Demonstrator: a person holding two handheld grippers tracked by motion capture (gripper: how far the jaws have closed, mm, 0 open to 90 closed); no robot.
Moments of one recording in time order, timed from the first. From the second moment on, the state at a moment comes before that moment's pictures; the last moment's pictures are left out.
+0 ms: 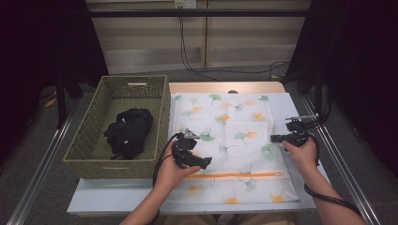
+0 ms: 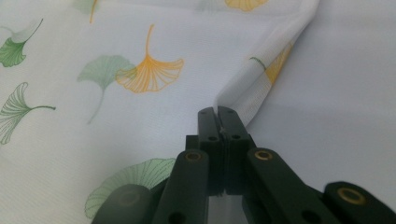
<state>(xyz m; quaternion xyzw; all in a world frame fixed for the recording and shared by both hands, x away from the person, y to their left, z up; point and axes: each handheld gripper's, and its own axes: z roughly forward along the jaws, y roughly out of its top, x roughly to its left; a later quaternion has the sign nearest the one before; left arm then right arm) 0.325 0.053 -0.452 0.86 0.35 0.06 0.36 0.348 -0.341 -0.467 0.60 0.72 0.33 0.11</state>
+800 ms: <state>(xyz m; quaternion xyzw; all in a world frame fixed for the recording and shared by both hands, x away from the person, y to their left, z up) 0.324 0.050 -0.454 0.86 0.36 0.05 0.37 0.354 -0.372 -0.471 0.62 0.70 0.32 0.13</state>
